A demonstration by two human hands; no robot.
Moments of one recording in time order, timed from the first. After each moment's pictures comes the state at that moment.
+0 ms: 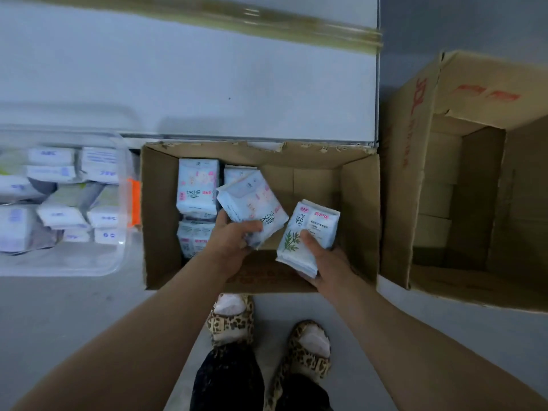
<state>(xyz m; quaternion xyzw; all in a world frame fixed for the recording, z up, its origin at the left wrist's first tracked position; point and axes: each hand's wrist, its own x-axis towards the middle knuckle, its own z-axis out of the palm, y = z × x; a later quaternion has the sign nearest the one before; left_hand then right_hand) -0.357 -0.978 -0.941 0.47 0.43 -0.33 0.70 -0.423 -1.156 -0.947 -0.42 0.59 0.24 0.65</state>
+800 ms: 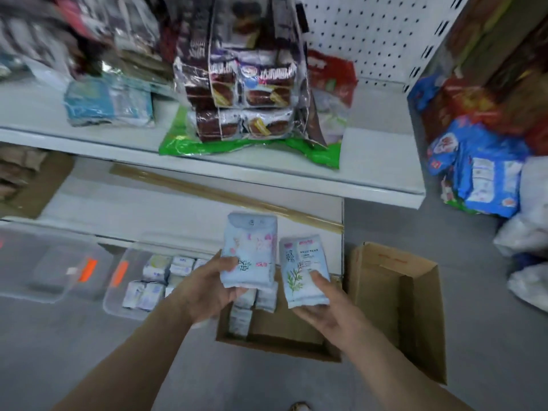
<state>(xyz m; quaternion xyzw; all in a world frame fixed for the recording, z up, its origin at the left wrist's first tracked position) -0.349 -0.862 -0.473 0.42 0.21 -0.33 0.82 -0.383 -1.120 -0.500 -0.39 0.40 0.25 0.79</state>
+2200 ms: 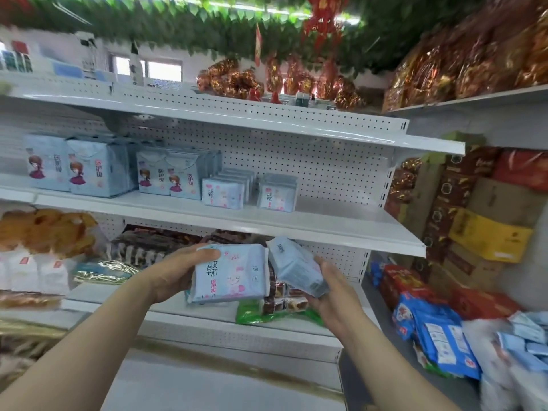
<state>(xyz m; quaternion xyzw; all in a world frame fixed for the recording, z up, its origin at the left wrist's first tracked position) -0.398 -0.635 -0.043 0.71 -0.10 -0.14 0.68 -0.412 -0.942 -0.088 -0.47 0.07 -0.04 0.88</state>
